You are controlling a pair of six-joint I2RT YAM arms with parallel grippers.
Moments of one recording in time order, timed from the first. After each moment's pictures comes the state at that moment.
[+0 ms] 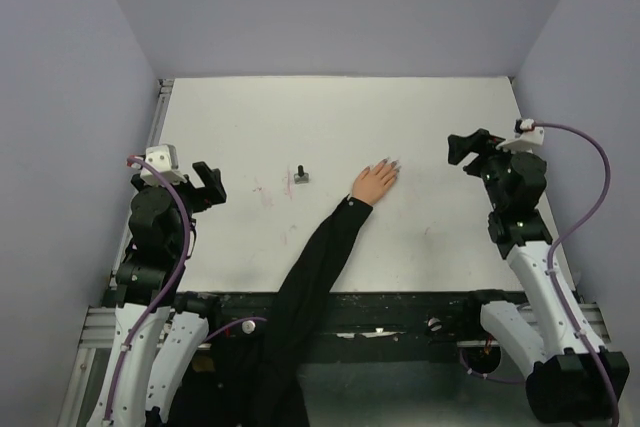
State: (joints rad) left arm -0.16 0.49 0.78 -0.46 -0.20 -0.26; right arm 0.03 0.78 0.58 0.13 0.02 0.37
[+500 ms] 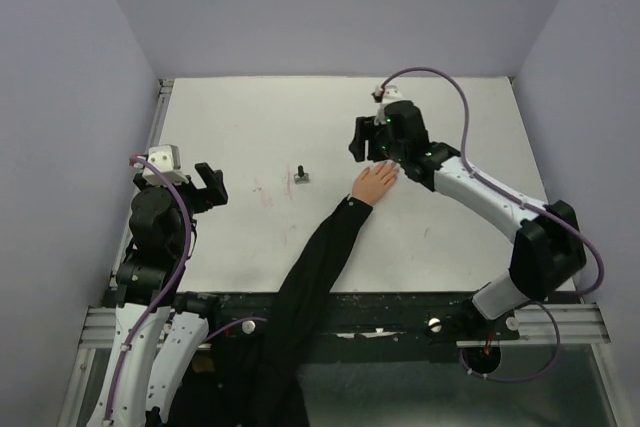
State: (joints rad) left arm -0.16 0.49 0.78 -0.46 -0.17 -0.24; right arm 0.53 1.48 1.13 -0.13 0.05 0.26
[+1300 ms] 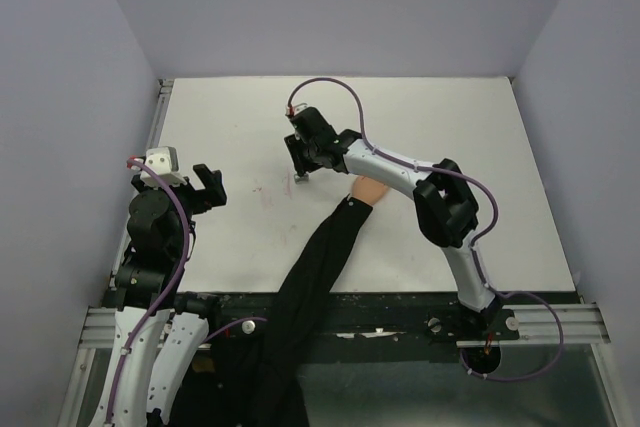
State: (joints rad) left arm -0.15 0.48 0.78 -0.46 -0.16 -0.24; right arm 0.81 2.18 1.79 -0.43 0.13 0.23
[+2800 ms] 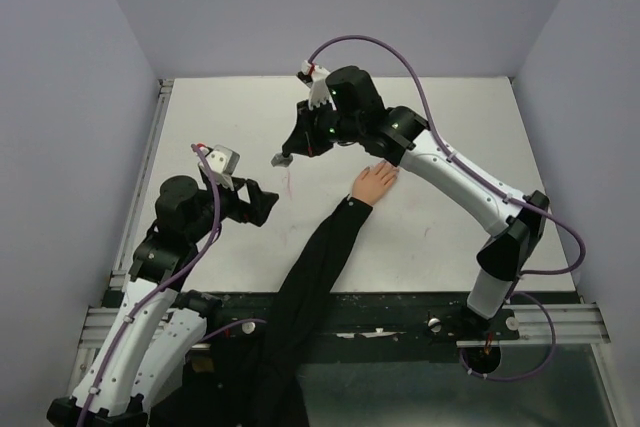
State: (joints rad) left arm -0.29 0.58 0.72 -0.38 0.29 -0.18; right arm 0.84 1.79 1.88 -0.59 -0.20 0.31
